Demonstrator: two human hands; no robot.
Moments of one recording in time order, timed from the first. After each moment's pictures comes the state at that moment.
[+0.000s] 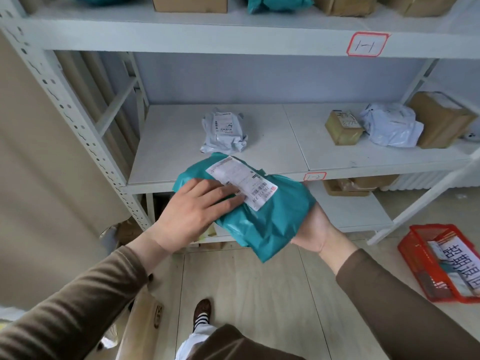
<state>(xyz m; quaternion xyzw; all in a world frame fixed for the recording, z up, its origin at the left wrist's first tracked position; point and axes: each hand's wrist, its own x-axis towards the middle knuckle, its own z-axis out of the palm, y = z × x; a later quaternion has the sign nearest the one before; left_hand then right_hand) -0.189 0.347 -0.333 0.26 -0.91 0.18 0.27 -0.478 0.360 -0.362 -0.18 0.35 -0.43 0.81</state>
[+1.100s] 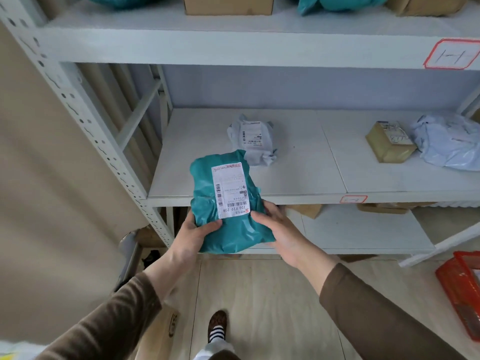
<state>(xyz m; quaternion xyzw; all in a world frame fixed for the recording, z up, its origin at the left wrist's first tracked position) -0.149 0.271 -0.410 0.53 -0.29 -0.64 0.47 -0.370 0.262 -0.387 -0.38 0.51 -0.37 0.68</state>
